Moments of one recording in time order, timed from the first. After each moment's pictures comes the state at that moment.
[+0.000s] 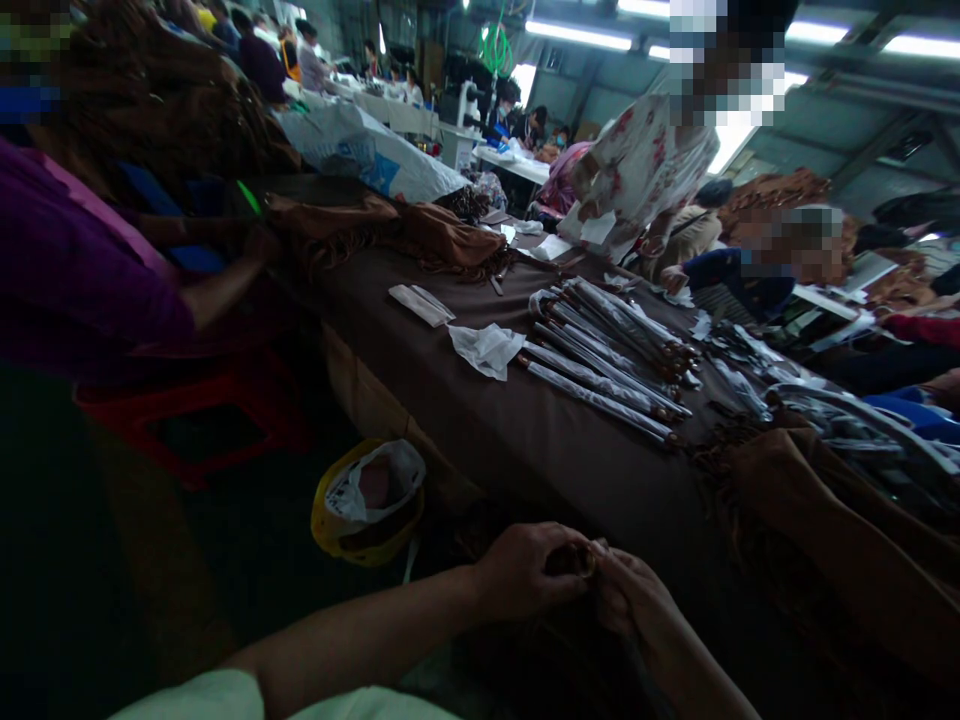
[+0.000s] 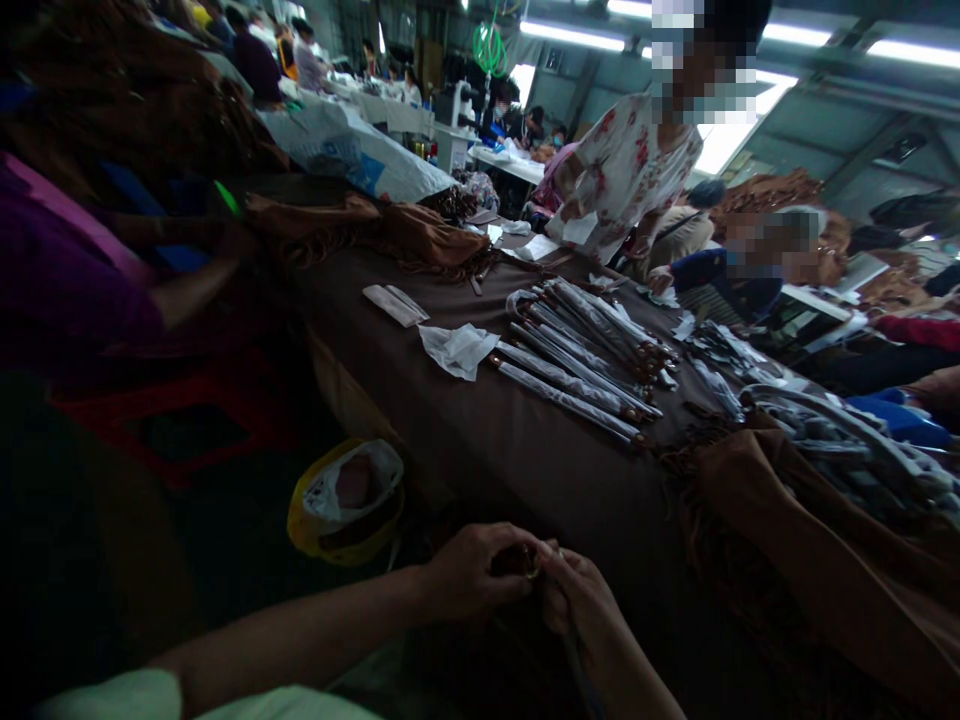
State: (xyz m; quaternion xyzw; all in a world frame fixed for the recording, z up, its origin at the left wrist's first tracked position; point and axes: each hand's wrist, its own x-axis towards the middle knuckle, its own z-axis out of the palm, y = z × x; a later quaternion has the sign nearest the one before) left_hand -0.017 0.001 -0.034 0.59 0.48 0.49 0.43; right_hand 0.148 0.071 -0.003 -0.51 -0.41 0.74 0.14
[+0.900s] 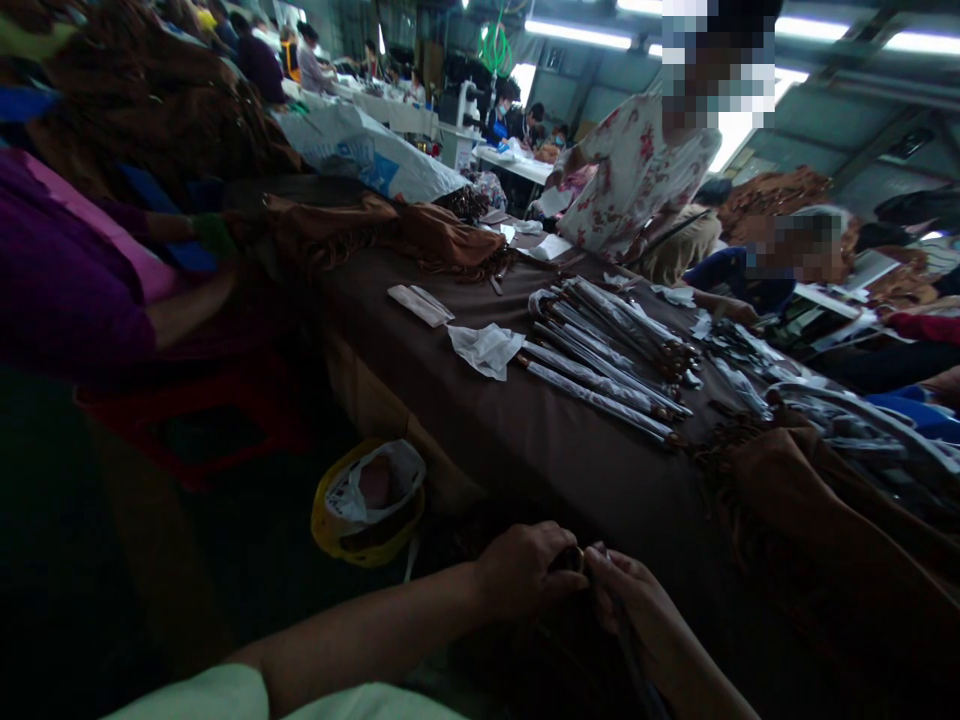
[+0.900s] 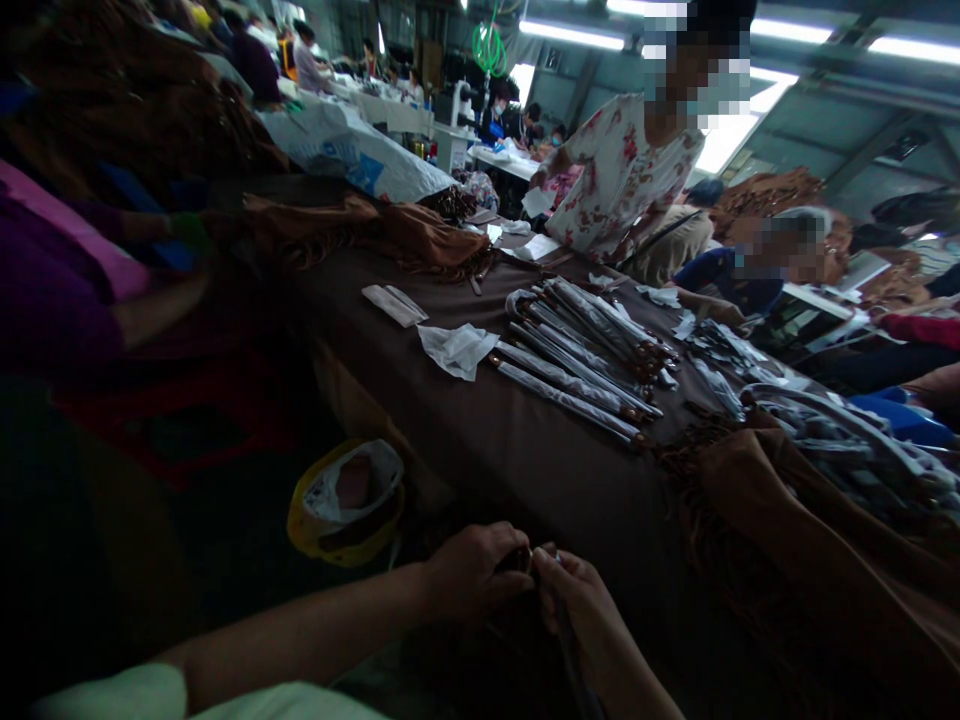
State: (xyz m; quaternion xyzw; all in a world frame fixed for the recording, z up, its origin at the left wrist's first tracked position) left_hand -0.016 0.006 -0.047 0.67 0.54 0.38 0.34; right_hand 0.155 0.074 -0.013 -0.52 -0.47 0.70 0.12
